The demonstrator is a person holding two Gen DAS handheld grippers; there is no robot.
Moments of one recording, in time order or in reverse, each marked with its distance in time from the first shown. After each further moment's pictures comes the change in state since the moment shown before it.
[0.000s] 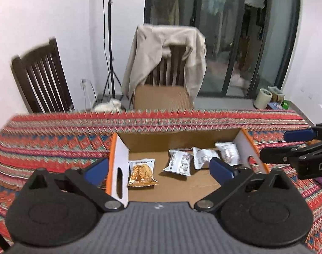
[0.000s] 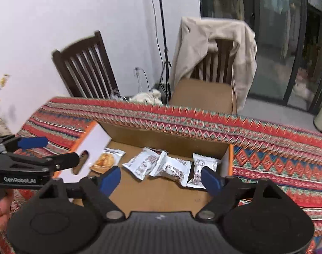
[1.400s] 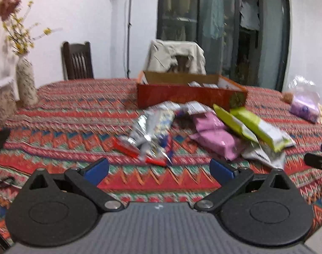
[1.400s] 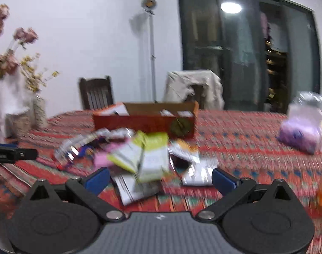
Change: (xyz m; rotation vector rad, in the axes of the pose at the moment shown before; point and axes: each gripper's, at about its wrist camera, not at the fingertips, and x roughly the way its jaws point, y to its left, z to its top) left arm -0.175 -0.002 -0.333 -0.028 -0.174 0.035; right arm -0.163 0.067 -0.400 0.030 -0.393 -0.142
